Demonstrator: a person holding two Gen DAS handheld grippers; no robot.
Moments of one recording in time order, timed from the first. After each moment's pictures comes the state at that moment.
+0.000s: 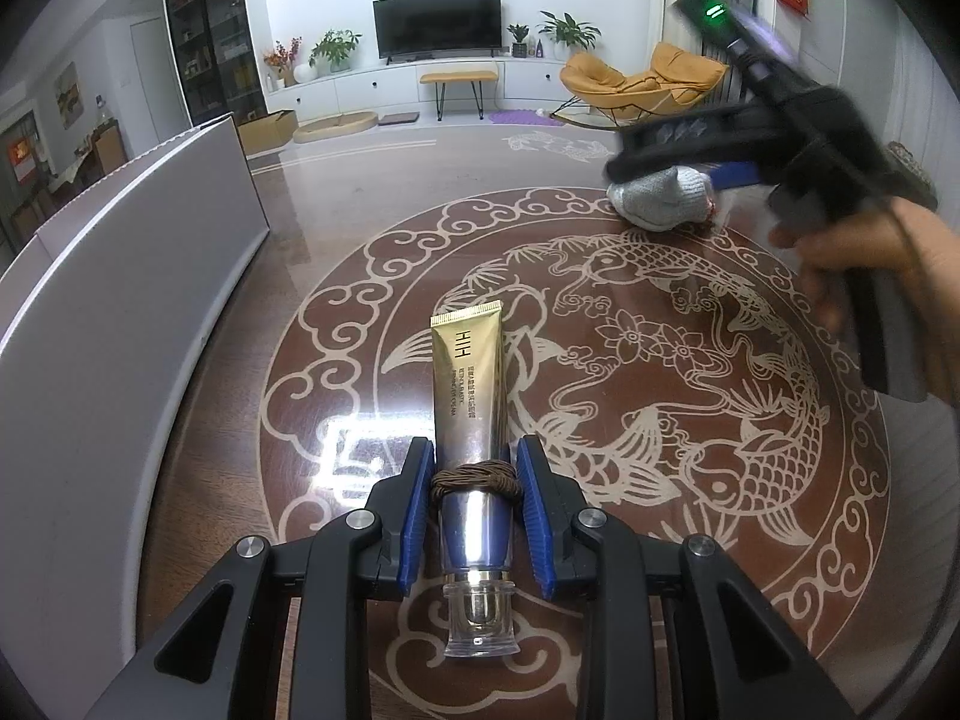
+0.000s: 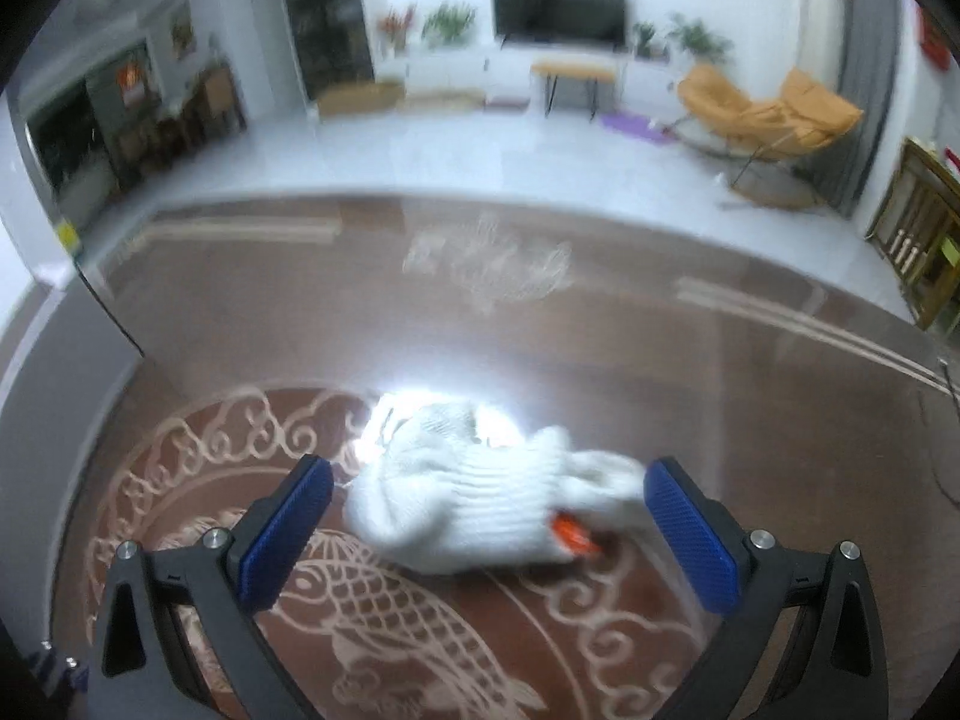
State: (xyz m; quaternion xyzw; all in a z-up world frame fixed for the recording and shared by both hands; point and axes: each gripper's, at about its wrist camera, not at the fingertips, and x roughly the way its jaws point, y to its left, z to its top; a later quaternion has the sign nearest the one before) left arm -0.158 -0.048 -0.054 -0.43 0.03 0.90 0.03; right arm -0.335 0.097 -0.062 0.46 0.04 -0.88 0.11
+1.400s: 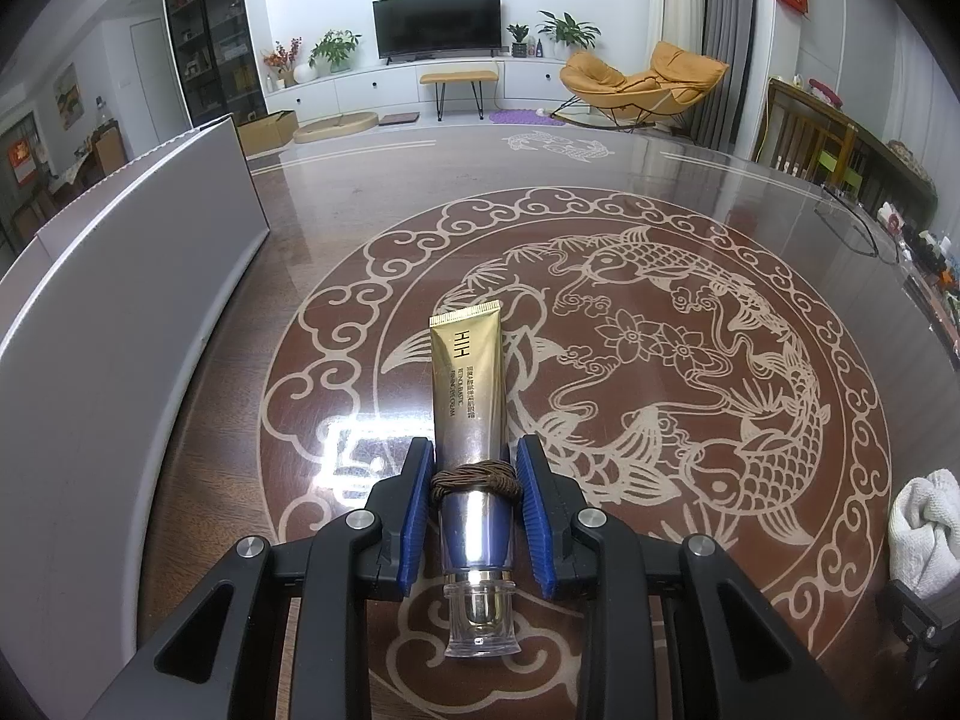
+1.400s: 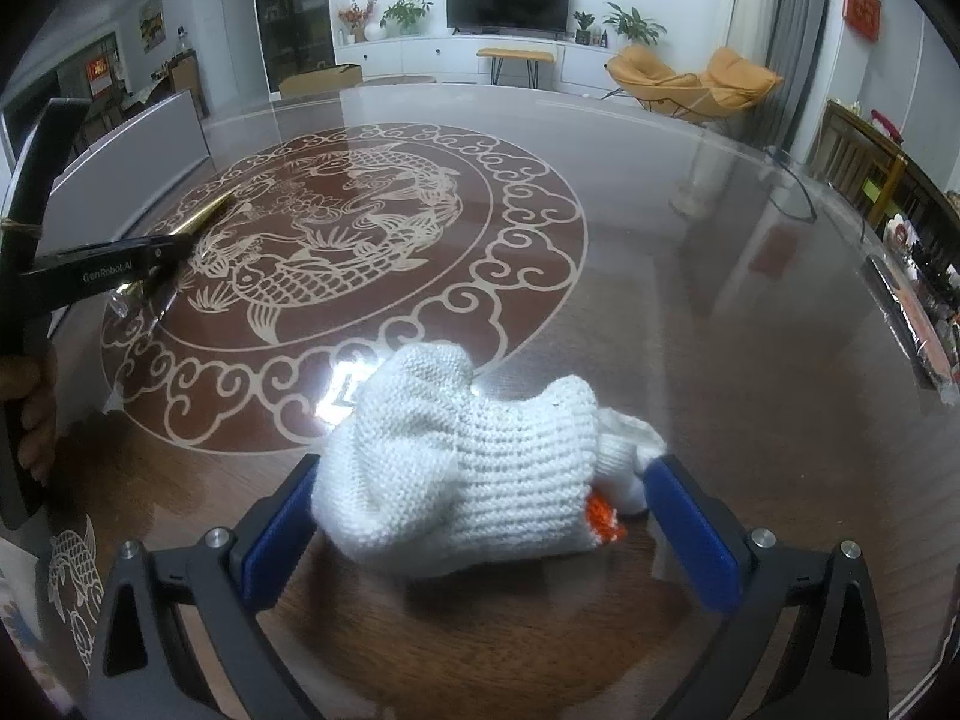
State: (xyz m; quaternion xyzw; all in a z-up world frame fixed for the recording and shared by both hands) left arm -0.158 -0.048 -0.054 -0.43 0.03 0.90 0.03; right arm -0.028 0.179 -0.090 0.45 0.04 -0.89 0.03
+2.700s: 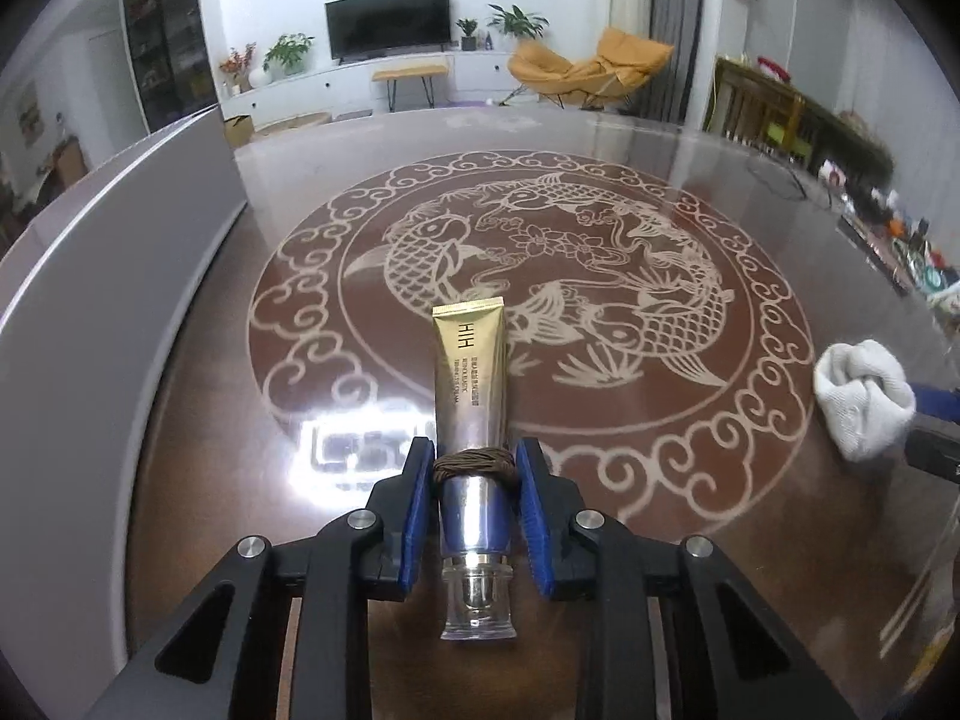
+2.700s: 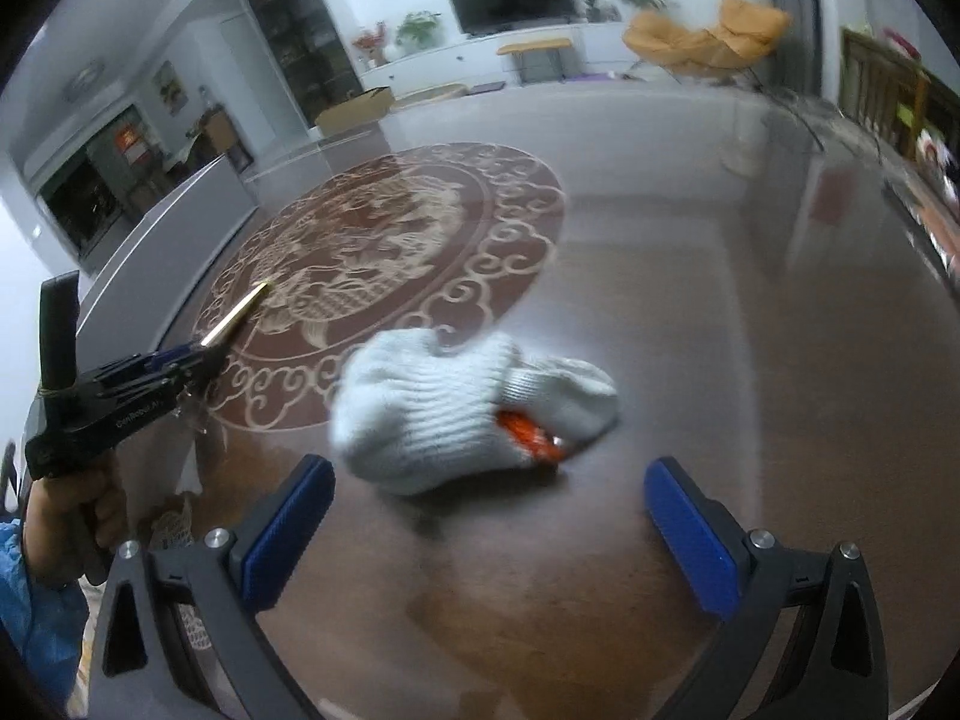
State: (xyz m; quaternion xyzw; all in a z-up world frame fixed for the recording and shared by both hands) left arm -0.114 -0.041 -0.063 -0.43 0.04 0.90 0.08; right arm 0.000 0.223 -0.066 0.46 -0.07 -0.88 0.12
